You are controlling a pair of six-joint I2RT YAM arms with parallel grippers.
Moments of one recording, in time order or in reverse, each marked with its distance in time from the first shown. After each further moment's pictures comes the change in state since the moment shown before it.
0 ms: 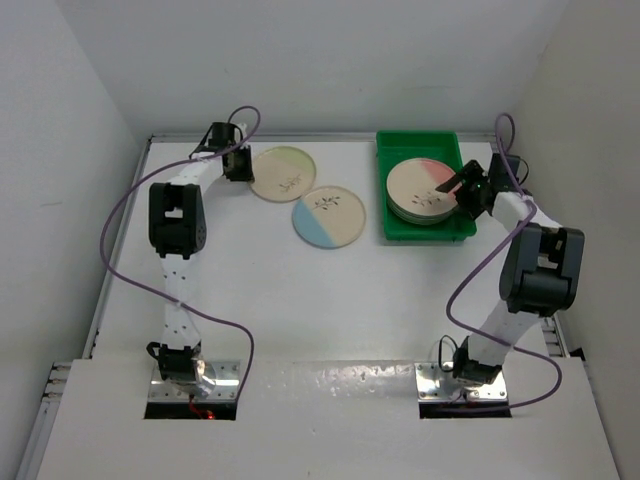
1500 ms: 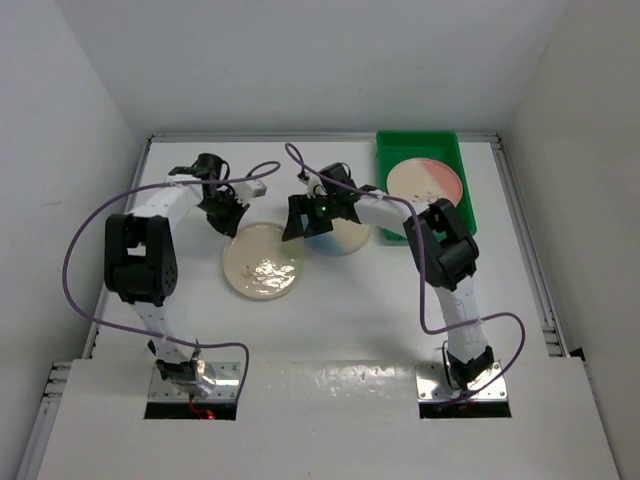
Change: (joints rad) left arm 0.005 -0.567 -0.618 -0.397 0.151 0.817; right arm 0.819 0.410 0.410 -0.040 -0.270 -0.312
